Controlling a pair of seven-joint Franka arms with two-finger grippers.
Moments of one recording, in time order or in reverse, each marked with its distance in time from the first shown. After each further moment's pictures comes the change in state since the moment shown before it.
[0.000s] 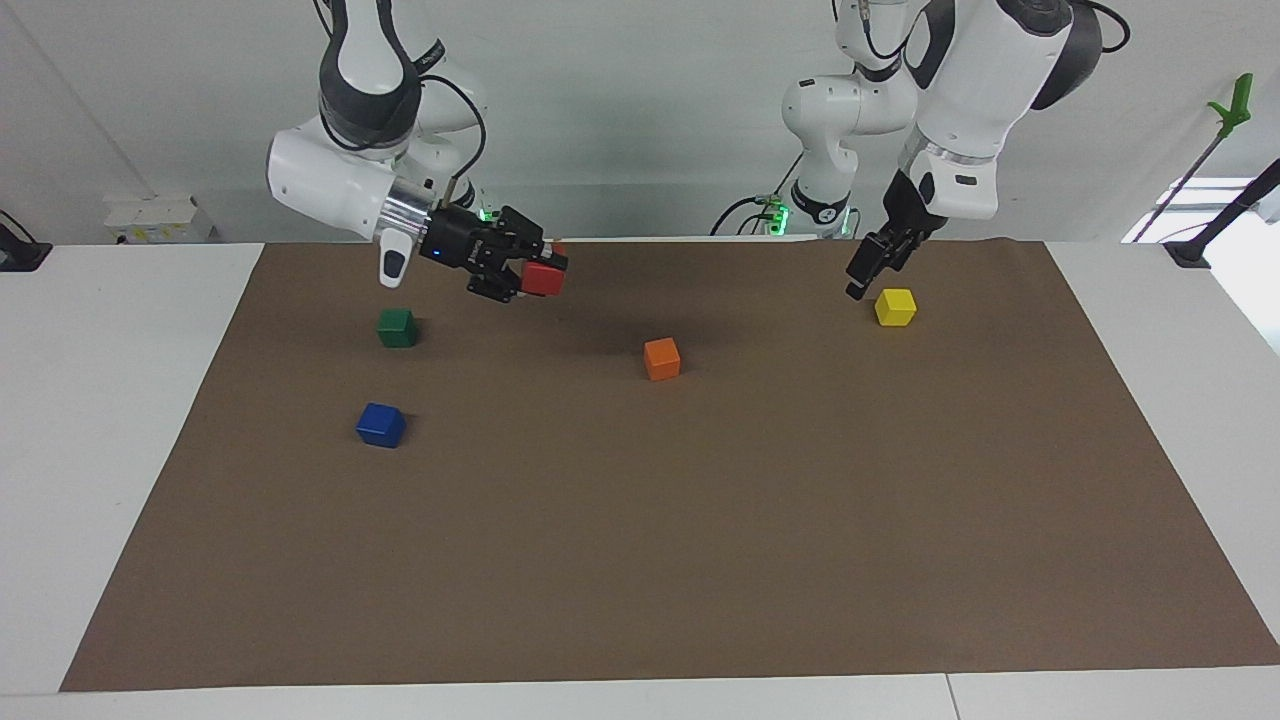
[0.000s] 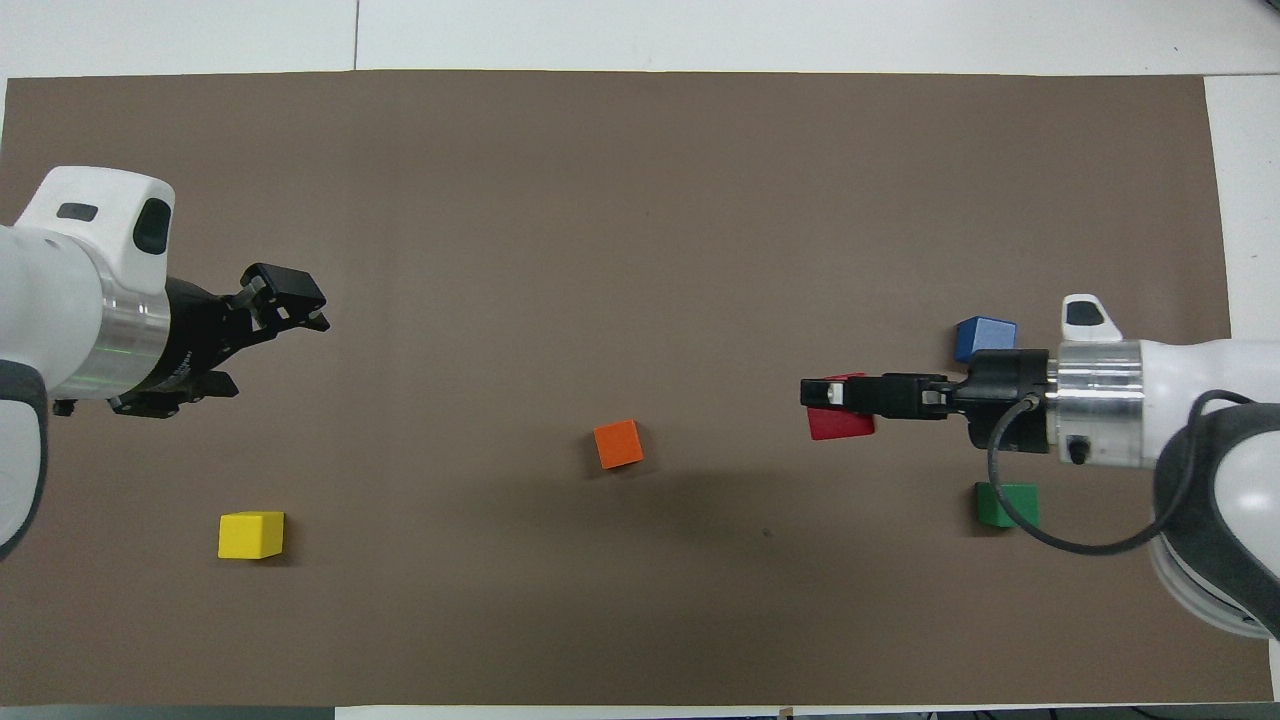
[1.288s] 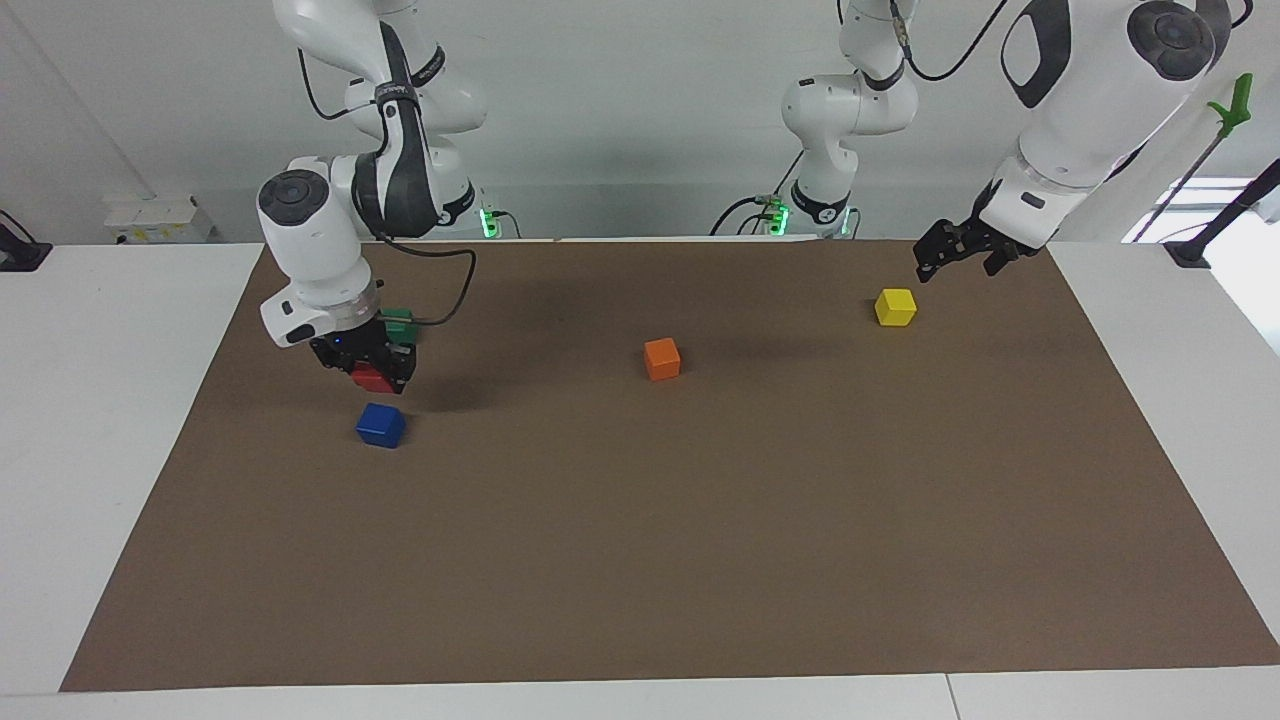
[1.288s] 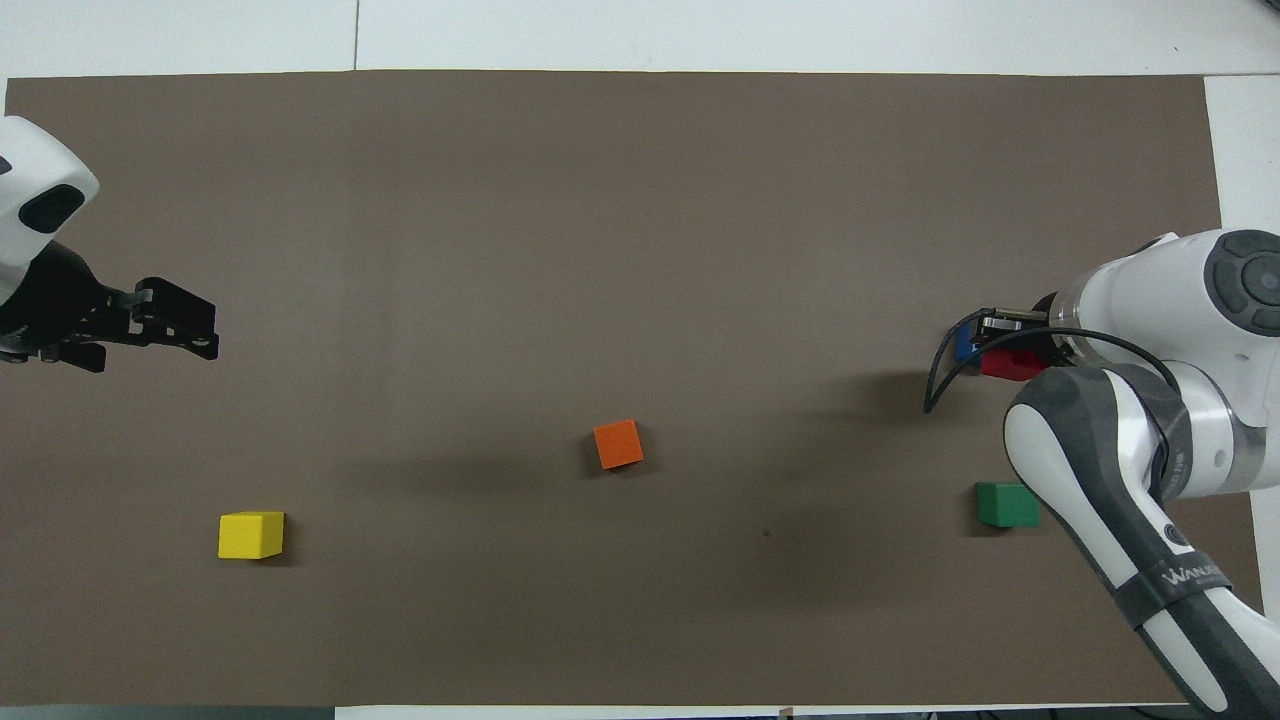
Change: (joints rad) left arm -0.026 0.168 0.139 0.256 0.076 -0.324 0.537; right arm -0.096 0.308 0.003 0.105 -1.093 0.239 0.618
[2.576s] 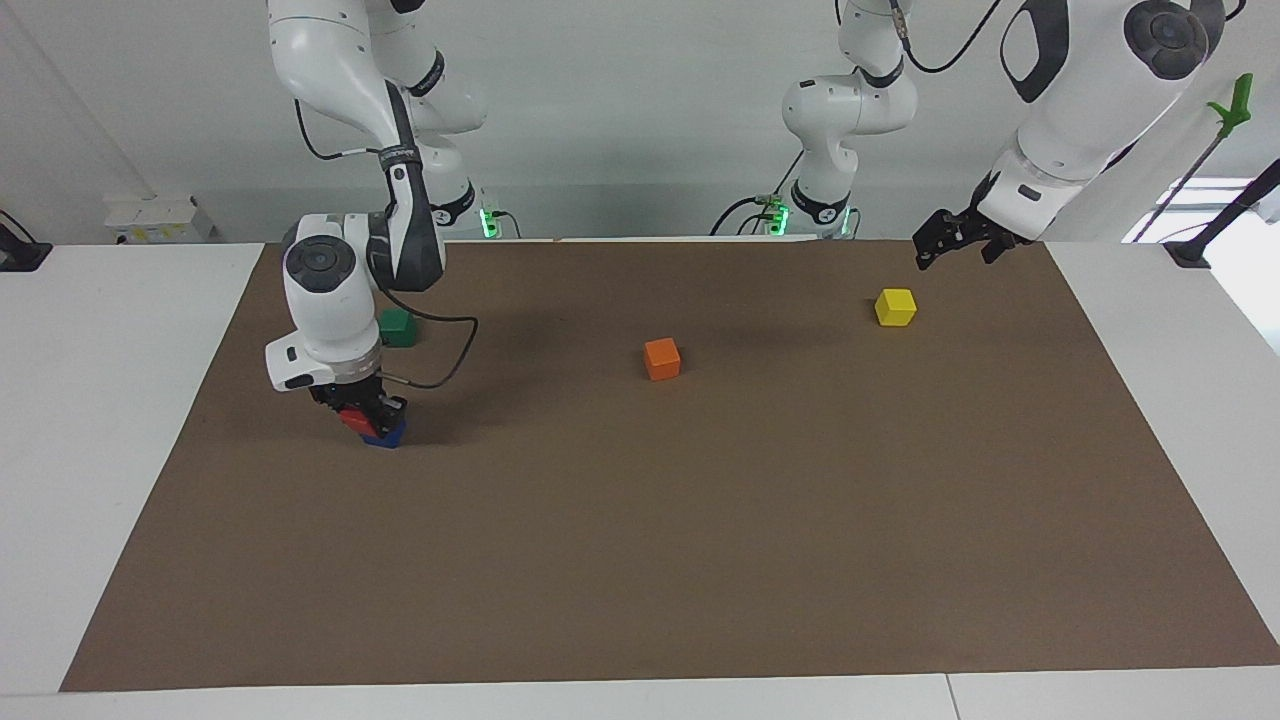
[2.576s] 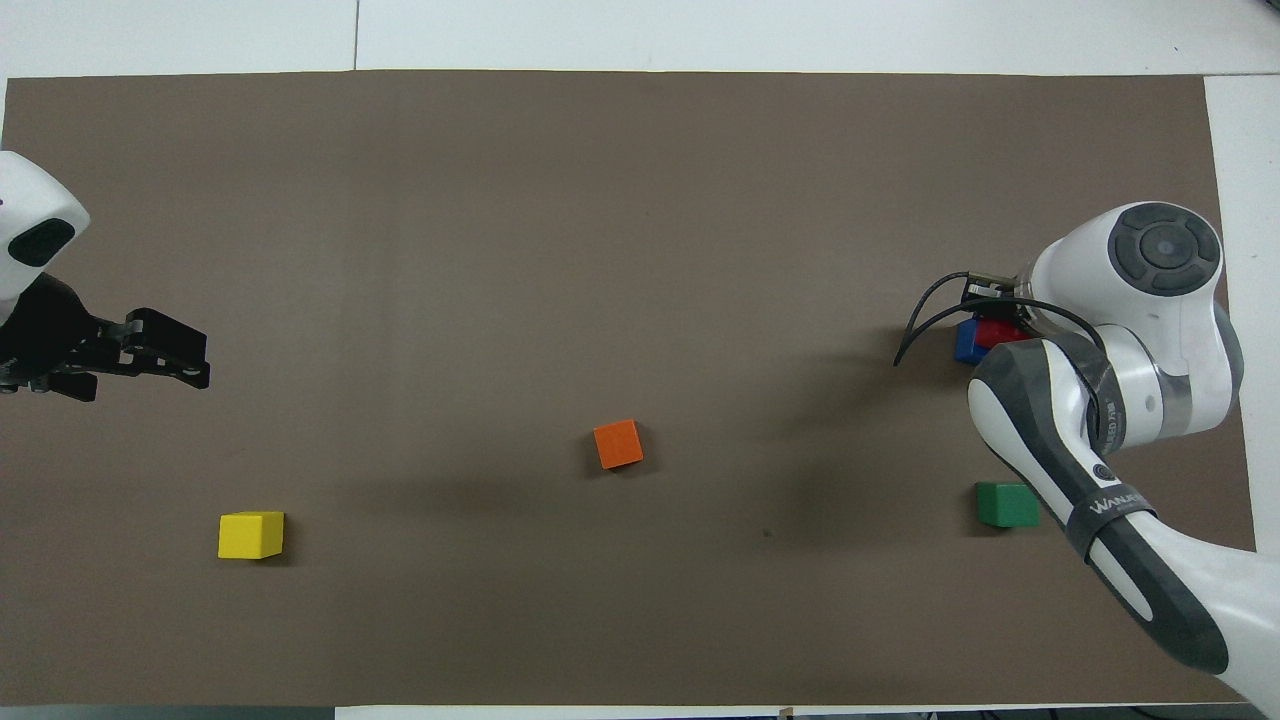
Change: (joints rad) left arm 0.035 -0.052 -0.025 -0.066 0.000 -0.002 0.007; right arm 0.000 0.158 0.009 0.088 -0.158 0.052 0.257
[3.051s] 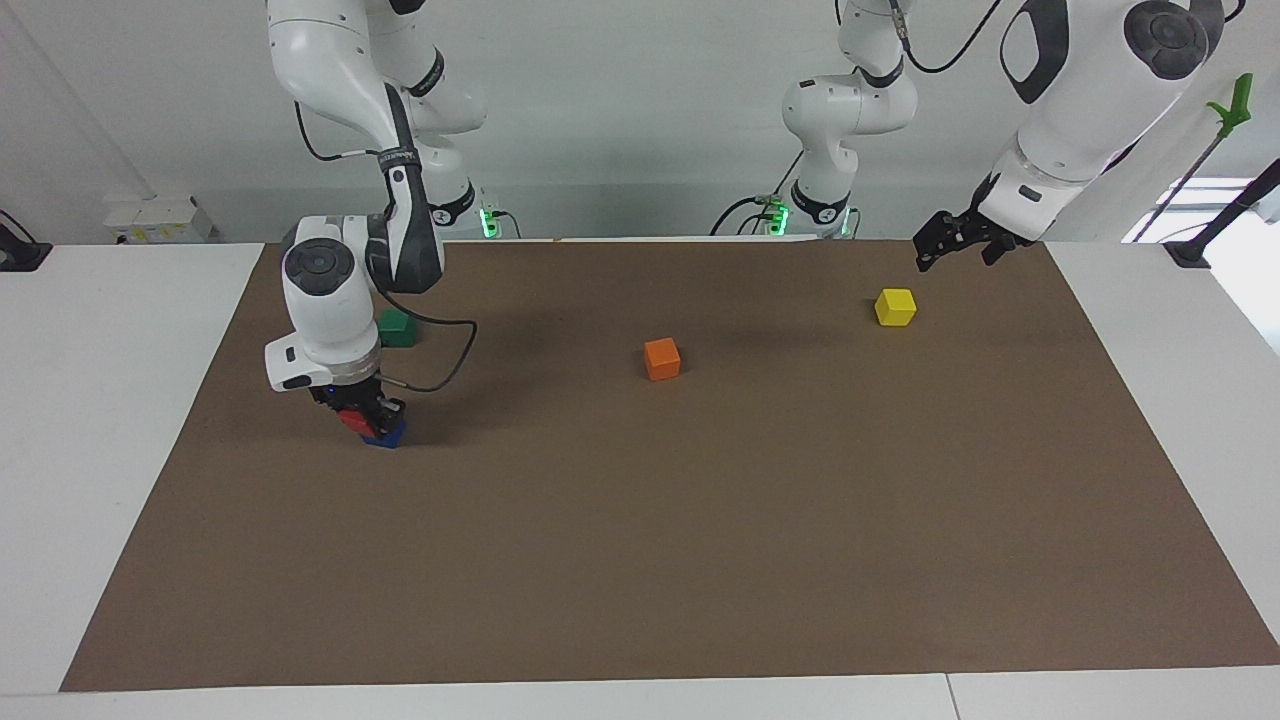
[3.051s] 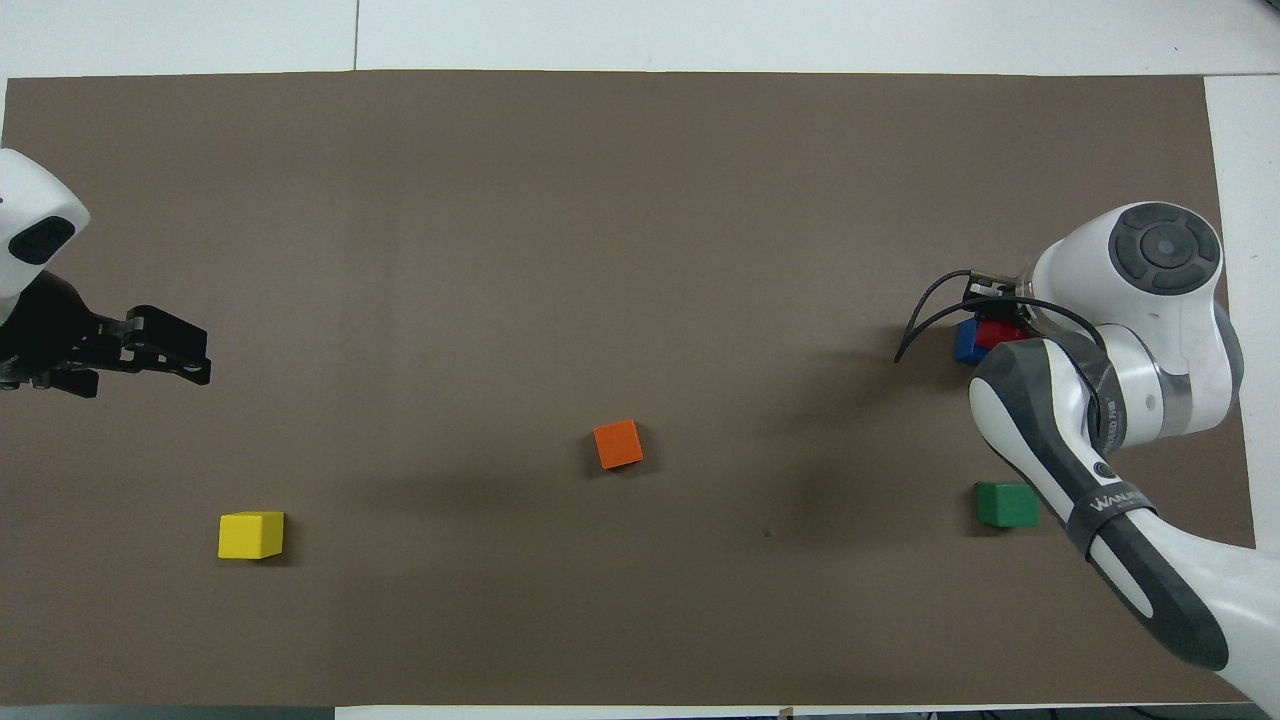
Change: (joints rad) left arm 0.000 0.000 0.000 -0.002 -0.001 0.023 0.000; right arm -0.005 0.004 -0.001 0.000 0.000 0.000 0.026
